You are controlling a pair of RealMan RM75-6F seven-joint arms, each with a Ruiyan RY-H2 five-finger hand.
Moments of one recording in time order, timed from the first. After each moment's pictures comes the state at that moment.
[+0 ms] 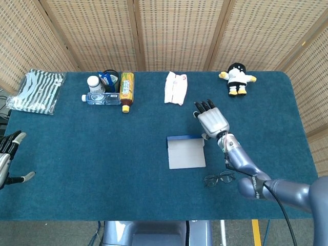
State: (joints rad) left arm -0.17 -0.93 -0.04 -1.72 1.42 1.31 -0.12; right arm 1.07 -1.32 0.00 -1.47 -0.85 0.90 -0.44
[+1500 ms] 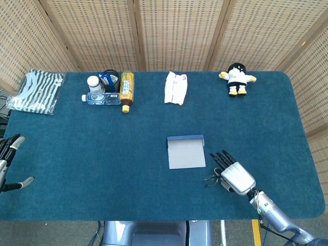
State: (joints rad) left arm -0.13 -0.91 -0.01 -1.73 1.53 1.41 -0.17; right arm 0.50 -1.41 -0.18 -1.29 -1.67 1.24 -0.16
